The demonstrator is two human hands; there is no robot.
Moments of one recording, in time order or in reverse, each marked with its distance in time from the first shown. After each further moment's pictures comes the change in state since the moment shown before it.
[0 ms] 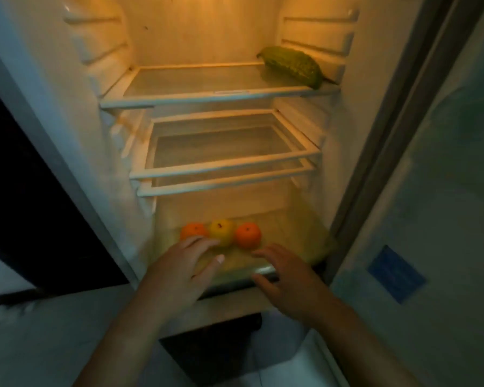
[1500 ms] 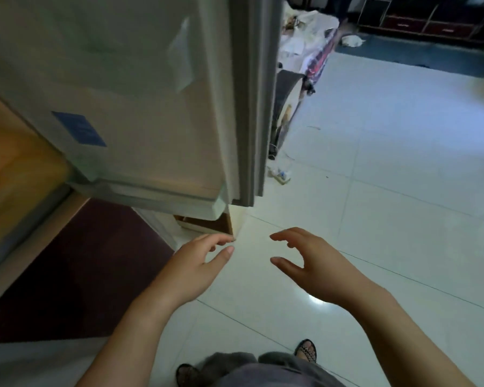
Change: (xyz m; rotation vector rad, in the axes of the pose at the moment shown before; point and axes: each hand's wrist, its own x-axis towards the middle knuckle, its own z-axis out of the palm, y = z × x) left_hand -0.268 0.277 0.197 -0.205 -0.918 0.411; right_hand -0.547 -0.094 -0.051 0.026 0.267 1.036
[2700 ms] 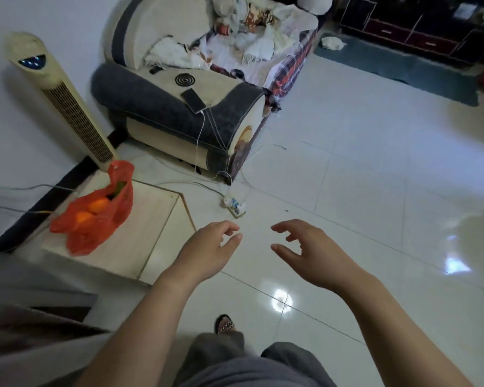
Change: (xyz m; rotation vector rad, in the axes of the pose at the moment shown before) left_hand 0.441 0.181 0.088 -0.029 -0.035 -0.027; right_hand 0.264 0.277 -0.255 0.005 0.005 0.123
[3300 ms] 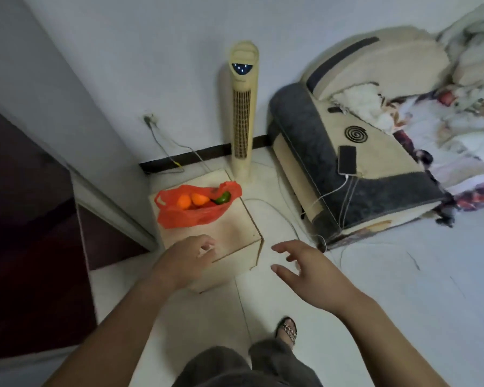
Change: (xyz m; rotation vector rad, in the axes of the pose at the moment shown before) left_hand 0.064 -0.078 -0.111 -0.187 0.478 -0.680; right_hand 0.300 -0.075 -0.004 -0.157 -0.522 -0.661
